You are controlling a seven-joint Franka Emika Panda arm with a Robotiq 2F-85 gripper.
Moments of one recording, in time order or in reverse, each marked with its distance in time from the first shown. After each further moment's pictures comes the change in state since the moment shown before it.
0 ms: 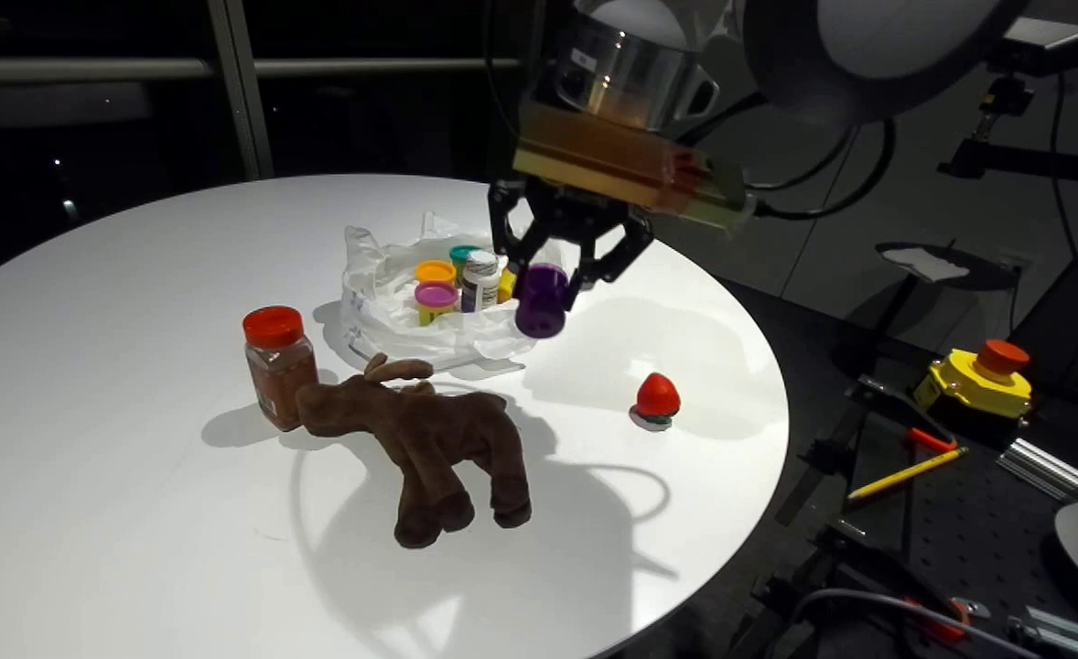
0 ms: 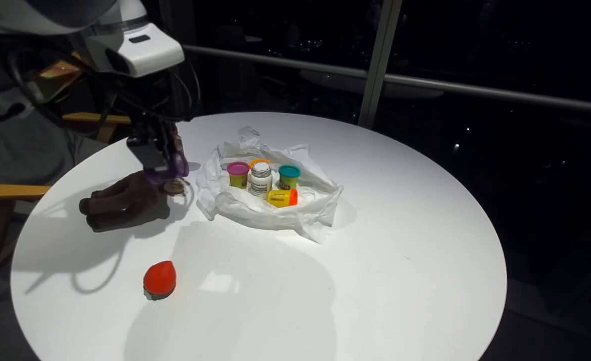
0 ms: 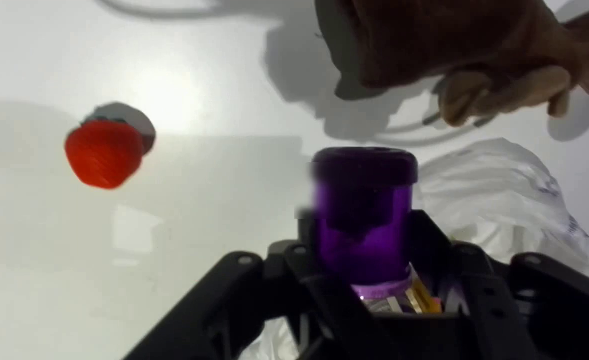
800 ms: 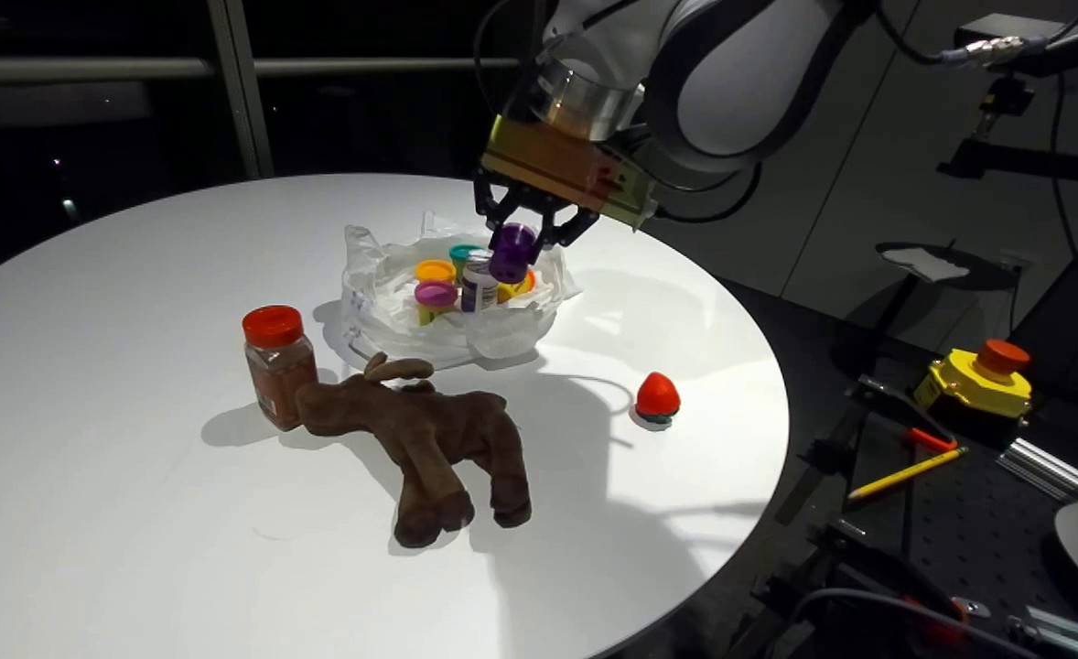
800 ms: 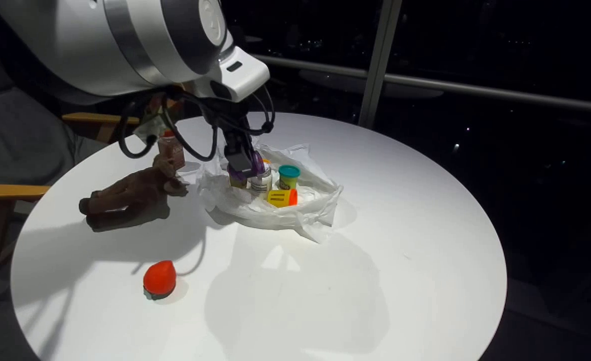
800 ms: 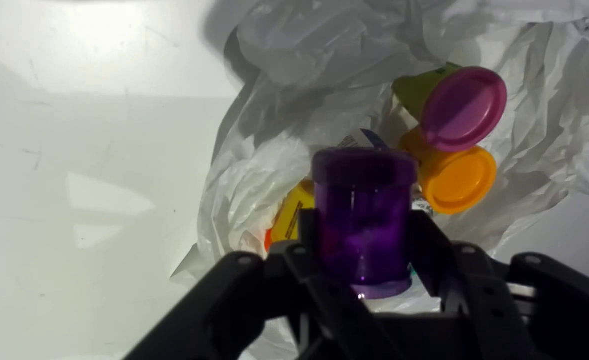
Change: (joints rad) arm -0.080 0.227 -0.117 0.188 -0.150 0.185 0.057
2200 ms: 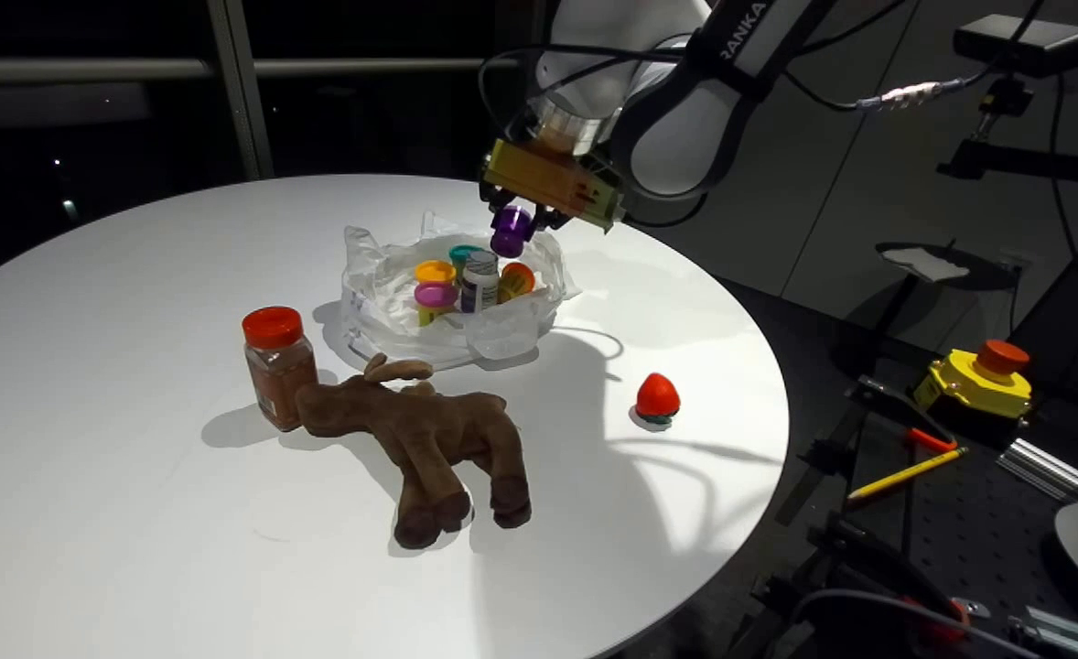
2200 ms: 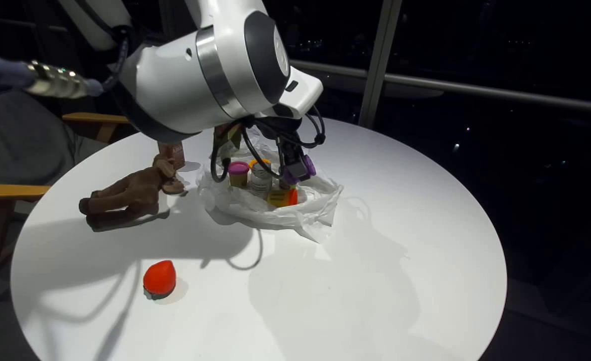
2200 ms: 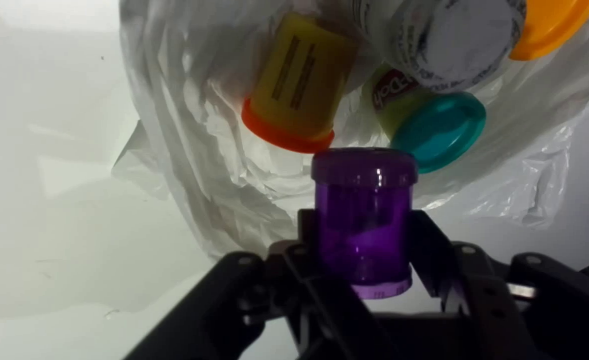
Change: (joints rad) arm 0.024 0.205 -0.163 0.179 -0.050 0.118 0.008
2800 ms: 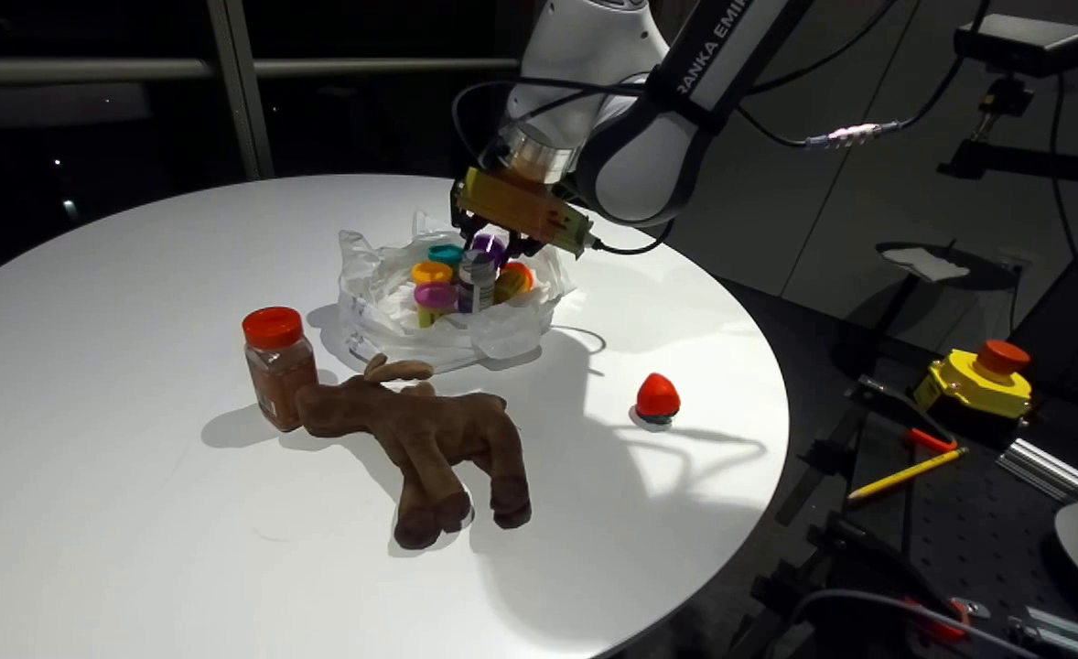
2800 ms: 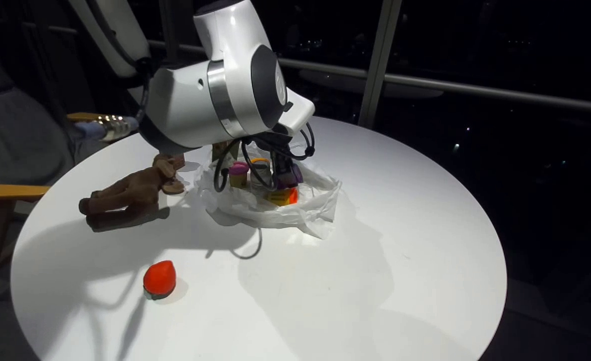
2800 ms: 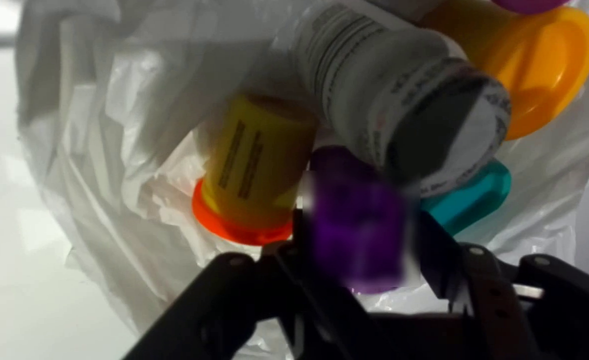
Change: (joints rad) arm -0.154 0.089 0.187 0.106 0.000 -0.006 -0.032
